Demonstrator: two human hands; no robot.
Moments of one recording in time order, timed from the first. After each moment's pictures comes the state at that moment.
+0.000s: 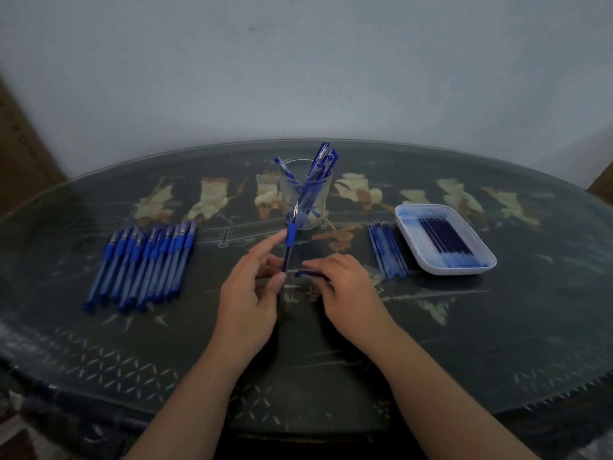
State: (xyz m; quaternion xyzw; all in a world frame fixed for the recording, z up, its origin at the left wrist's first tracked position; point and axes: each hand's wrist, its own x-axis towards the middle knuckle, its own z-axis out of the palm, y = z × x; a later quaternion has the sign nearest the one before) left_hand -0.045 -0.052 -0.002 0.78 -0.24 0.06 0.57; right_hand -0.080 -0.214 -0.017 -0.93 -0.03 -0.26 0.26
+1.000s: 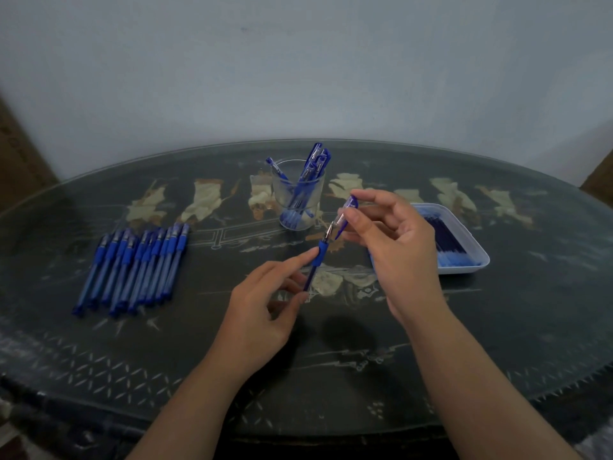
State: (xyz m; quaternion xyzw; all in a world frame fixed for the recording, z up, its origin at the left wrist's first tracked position) left_hand -0.057 -0.056 0.004 0.76 -0.39 0.08 0.51; right_hand -0.104 -0.230 0.067 -0.68 0.07 -0.32 0.65
